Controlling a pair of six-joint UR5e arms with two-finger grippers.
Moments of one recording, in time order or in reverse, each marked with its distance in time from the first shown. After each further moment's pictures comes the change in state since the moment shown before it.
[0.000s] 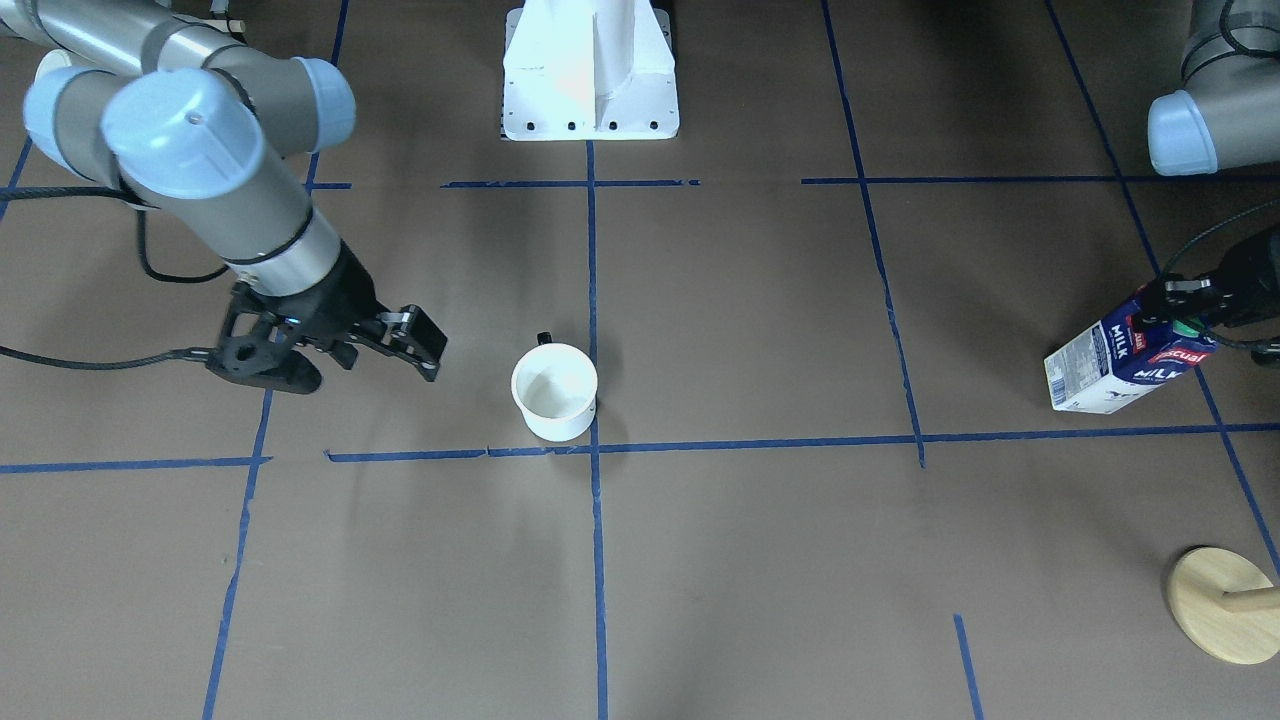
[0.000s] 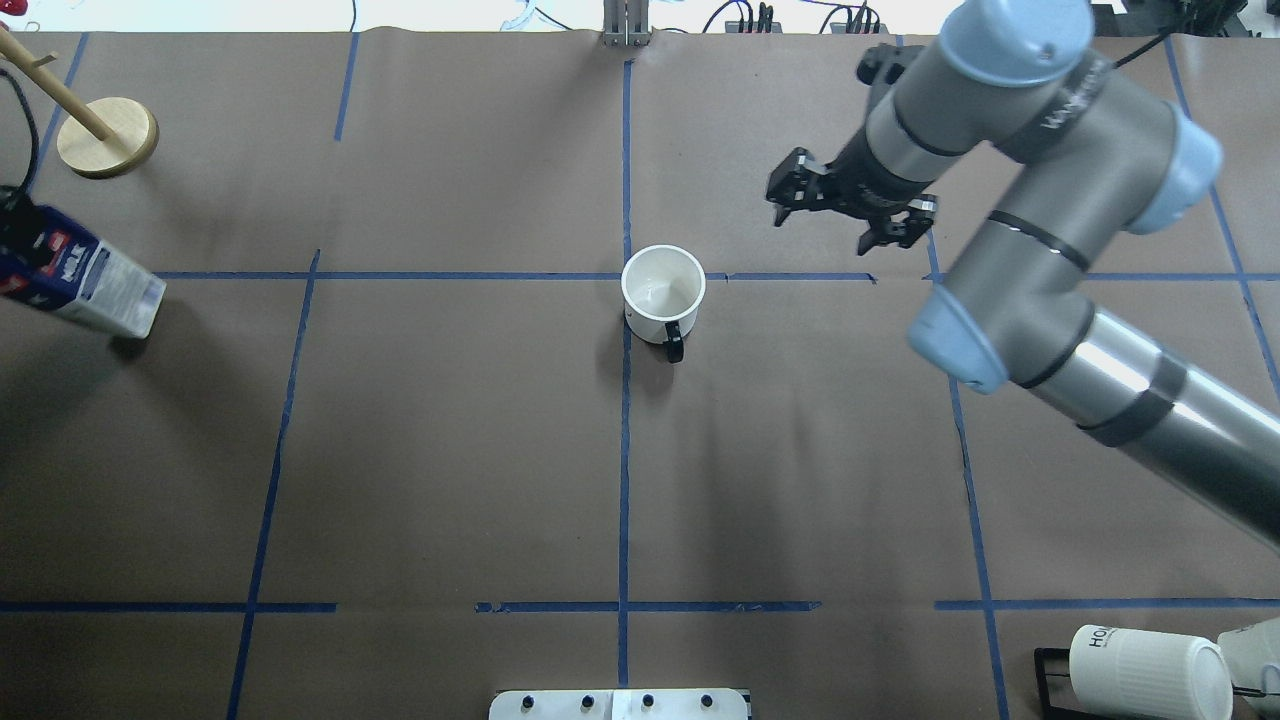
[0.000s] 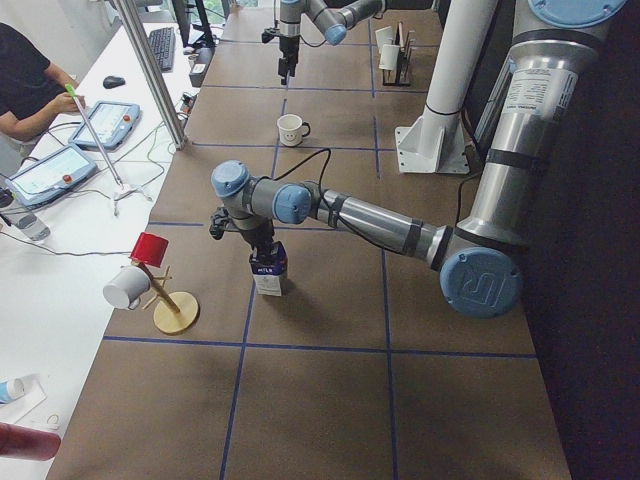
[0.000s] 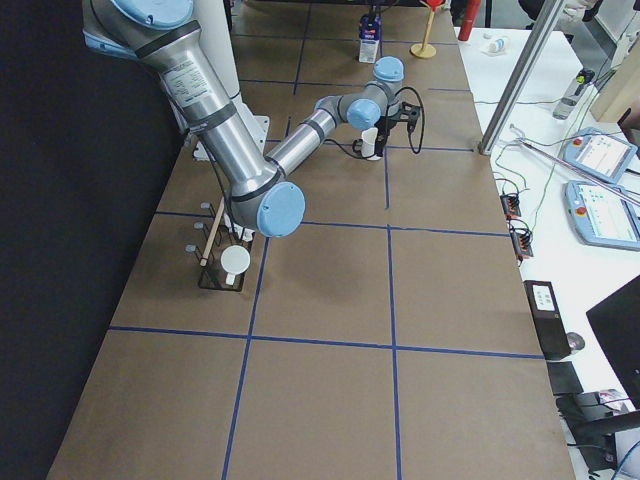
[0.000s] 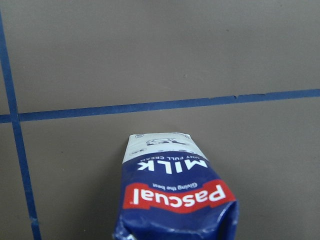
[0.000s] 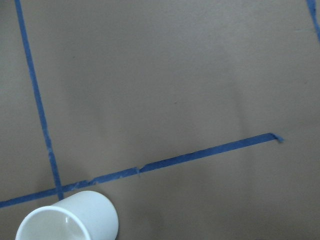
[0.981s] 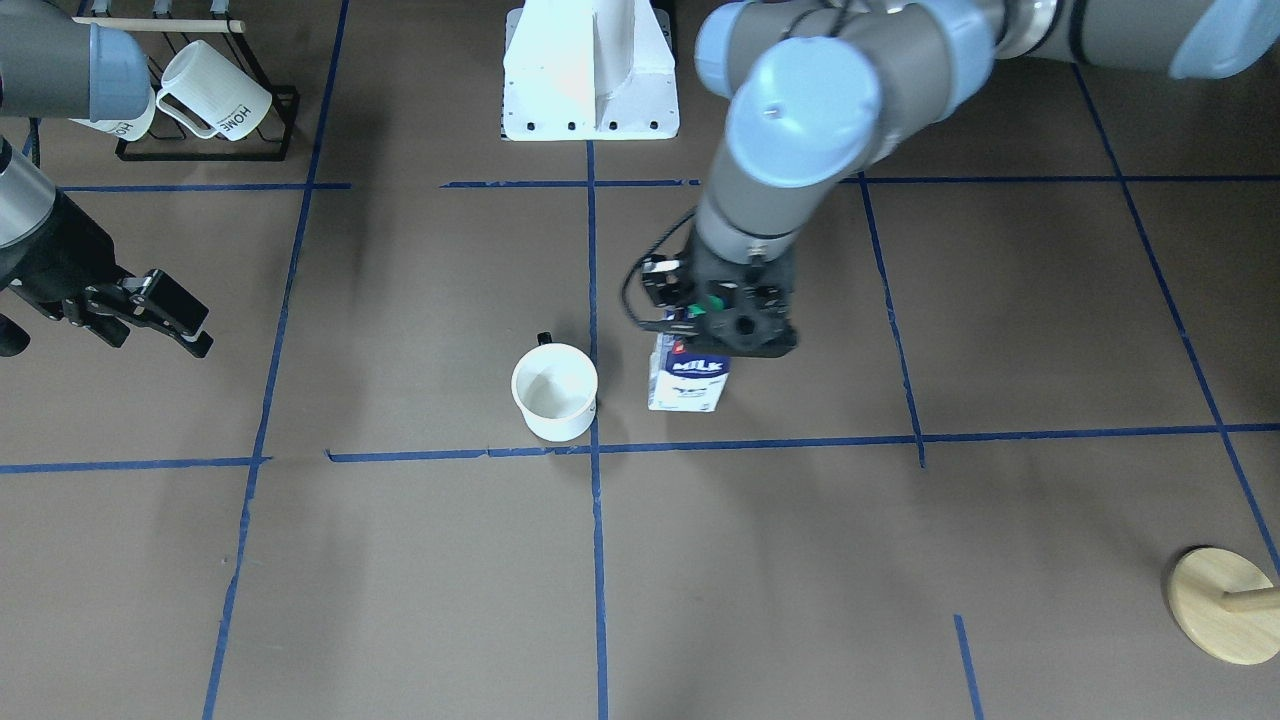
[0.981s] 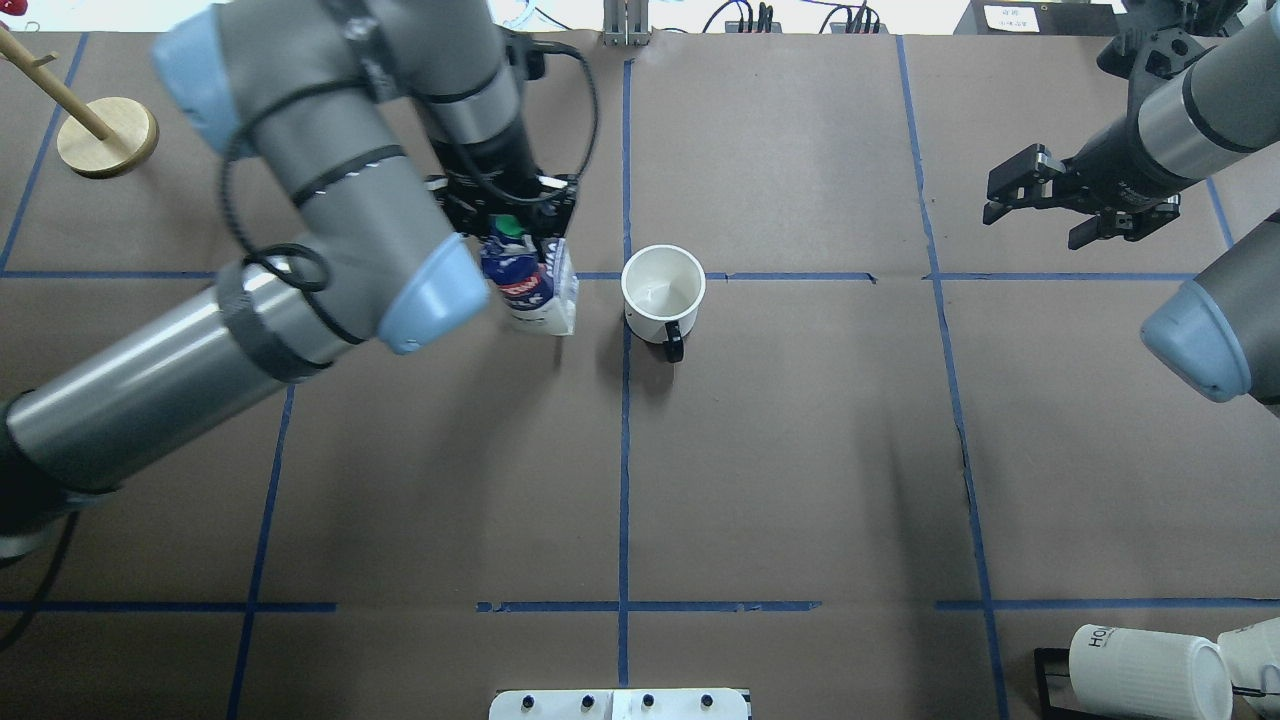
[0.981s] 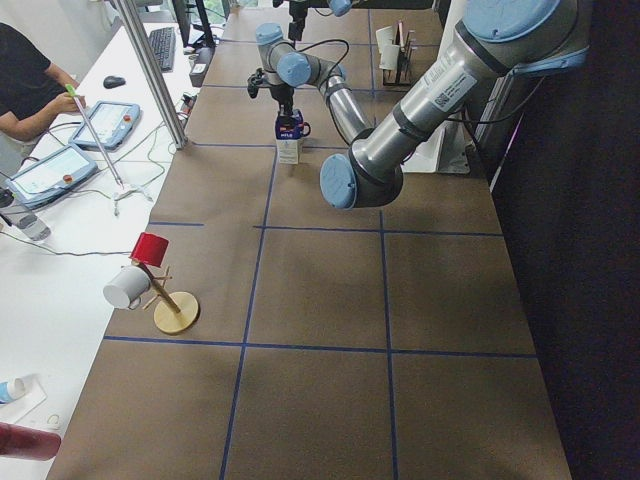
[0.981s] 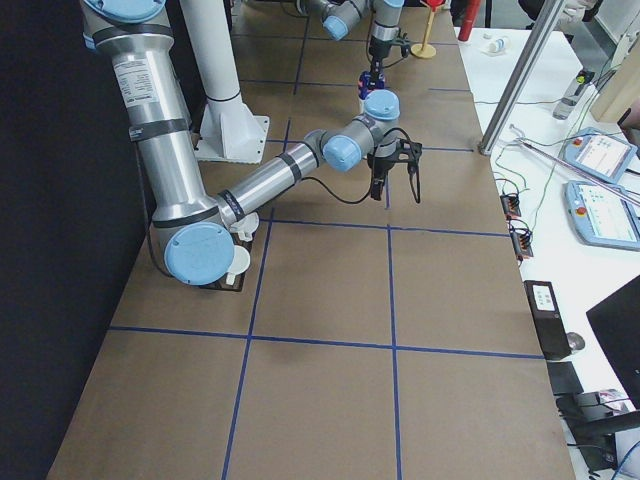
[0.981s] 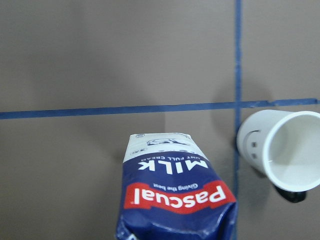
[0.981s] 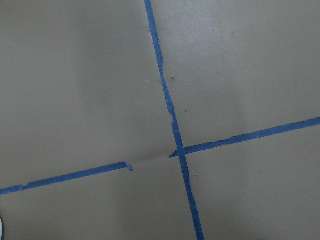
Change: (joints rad) left arm 0.482 -0.674 0.165 0.089 0.191 -0.641; right arm 0.178 -0.280 0.151 0.002 0.073 -0.234
